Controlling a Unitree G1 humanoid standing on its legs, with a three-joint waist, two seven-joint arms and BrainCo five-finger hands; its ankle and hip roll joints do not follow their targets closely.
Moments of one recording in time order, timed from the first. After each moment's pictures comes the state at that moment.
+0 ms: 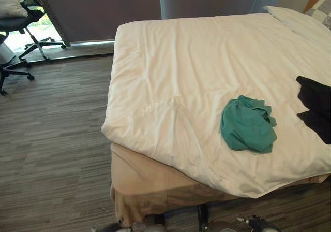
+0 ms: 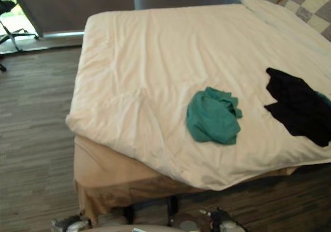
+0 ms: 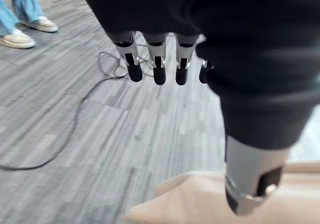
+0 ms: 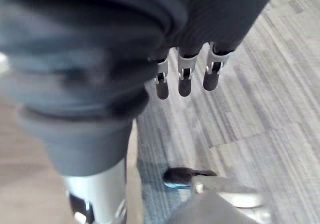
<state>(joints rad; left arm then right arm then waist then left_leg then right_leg) 0.00 0.20 -0.05 1.09 -0.37 -0.09 0.72 -0.01 -0.25 0.24 1.19 0.33 0.08 -0.12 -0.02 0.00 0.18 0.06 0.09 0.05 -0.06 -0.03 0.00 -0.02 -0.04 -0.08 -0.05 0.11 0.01</state>
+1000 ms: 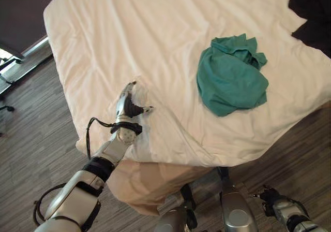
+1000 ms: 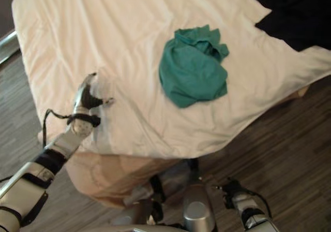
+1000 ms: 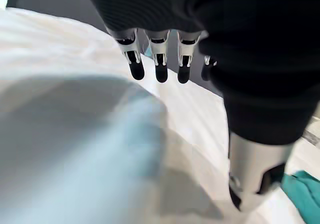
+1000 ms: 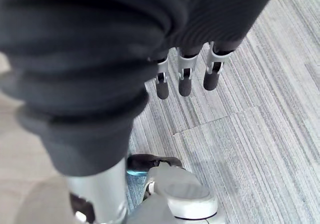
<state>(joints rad) -0.59 0.56 -0.50 0.57 0.02 -0.10 0.35 -0.20 -0.43 0.32 1.14 0.20 0.08 -0.11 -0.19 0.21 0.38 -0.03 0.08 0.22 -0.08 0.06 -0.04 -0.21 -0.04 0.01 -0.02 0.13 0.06</state>
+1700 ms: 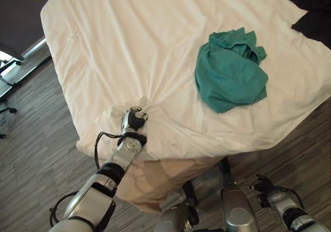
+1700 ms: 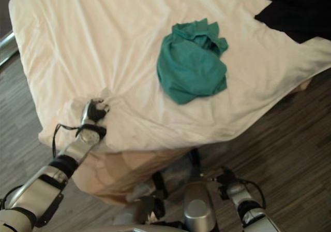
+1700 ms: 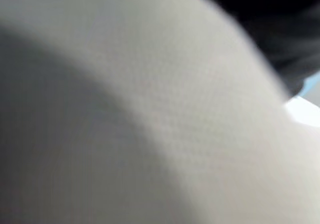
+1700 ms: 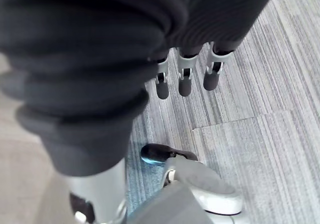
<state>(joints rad) -0.52 0.45 -0.43 0.66 -0.01 -0.13 0.42 -0.22 -0.43 0.39 1.07 0.12 0.09 -0.13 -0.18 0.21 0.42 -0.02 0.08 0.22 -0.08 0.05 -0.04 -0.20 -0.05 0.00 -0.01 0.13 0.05</state>
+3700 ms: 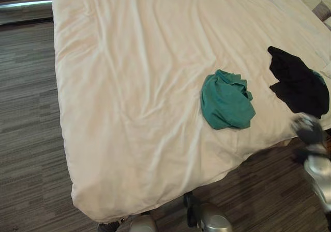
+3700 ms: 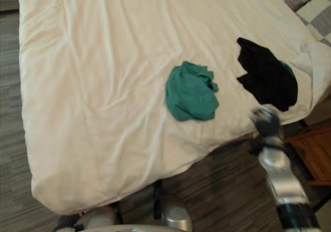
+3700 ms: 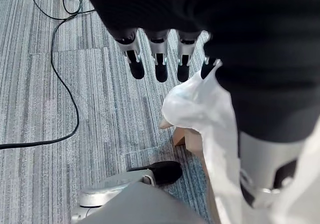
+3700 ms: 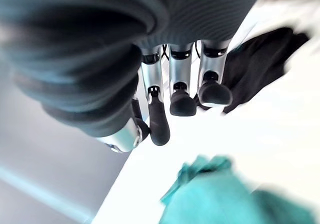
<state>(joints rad) 0.08 0.26 -0.08 1.12 -0.33 -0.03 0.24 -0.14 -0.69 0.05 -0.05 0.26 0.09 -0.29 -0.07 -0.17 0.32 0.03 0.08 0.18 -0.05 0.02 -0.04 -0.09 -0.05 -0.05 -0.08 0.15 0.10</state>
